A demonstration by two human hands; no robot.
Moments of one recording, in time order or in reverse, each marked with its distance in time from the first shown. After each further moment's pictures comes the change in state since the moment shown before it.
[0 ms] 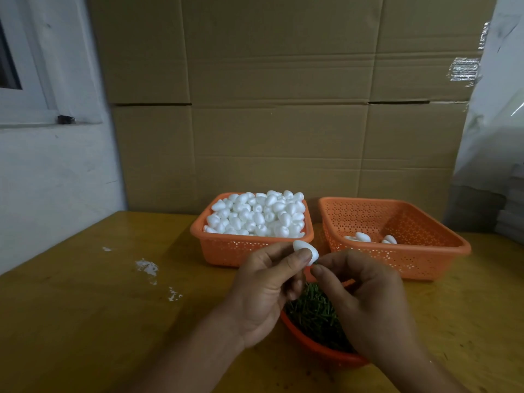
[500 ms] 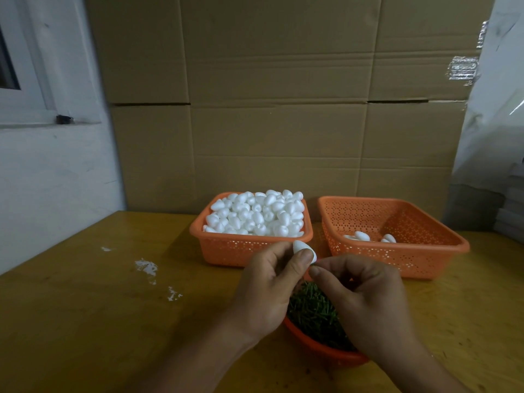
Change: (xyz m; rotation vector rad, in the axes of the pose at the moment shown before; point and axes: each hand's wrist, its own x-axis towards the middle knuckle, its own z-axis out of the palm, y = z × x) left_hand -0.003 -0.005 0.001 0.457 0.020 0.281; right_hand 0.000 -0.001 0.002 0.132 0.011 0.071
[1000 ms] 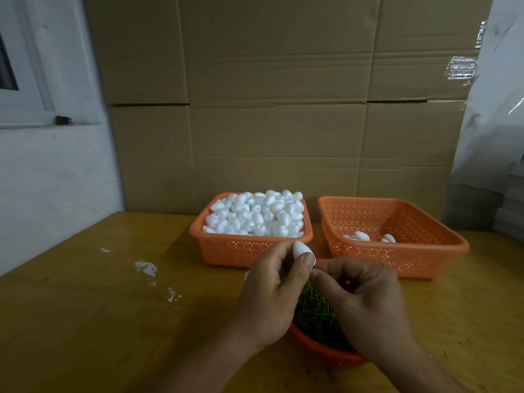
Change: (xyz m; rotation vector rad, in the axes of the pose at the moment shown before) left_hand -0.003 -0.004 0.003 0.133 -0.006 0.069; right_hand -0.001 0.002 0.001 0.057 -0.039 0.039
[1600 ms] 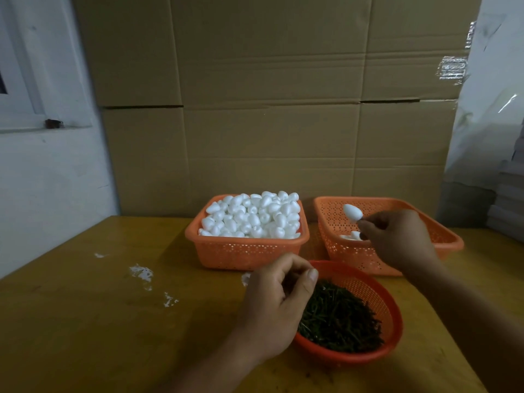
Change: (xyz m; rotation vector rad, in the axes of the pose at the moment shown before) left_hand -0.007 -0.004 0.004 0.104 -0.024 -0.008; right_hand 0.094 0.046 -0.063 -0.496 0.100 0.294
